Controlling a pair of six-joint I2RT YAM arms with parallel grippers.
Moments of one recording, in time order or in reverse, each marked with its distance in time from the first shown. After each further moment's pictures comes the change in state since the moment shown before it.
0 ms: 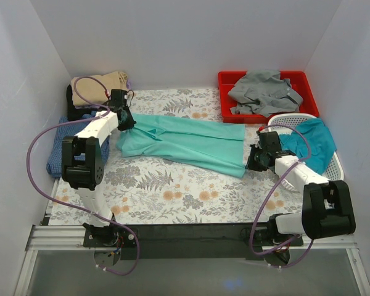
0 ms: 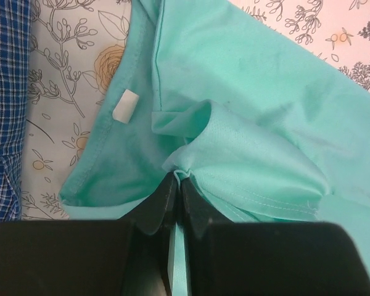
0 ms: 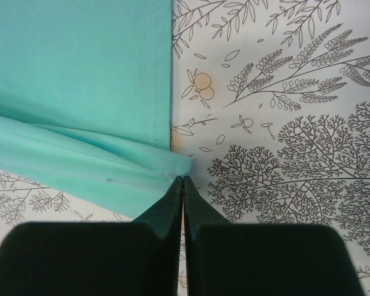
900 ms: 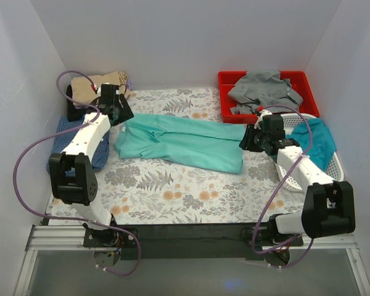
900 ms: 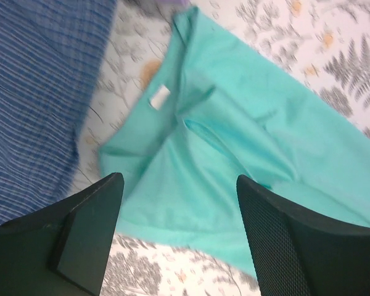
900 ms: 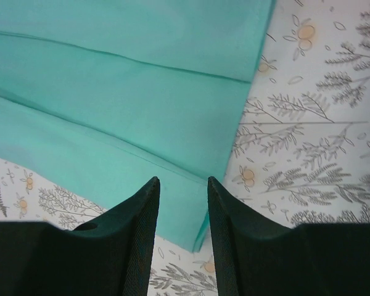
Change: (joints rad) left arm 0.002 -0.167 0.029 -0.099 -0.136 -0.022; right arm -0.001 0.002 0.170 0.050 -0.080 -0.094
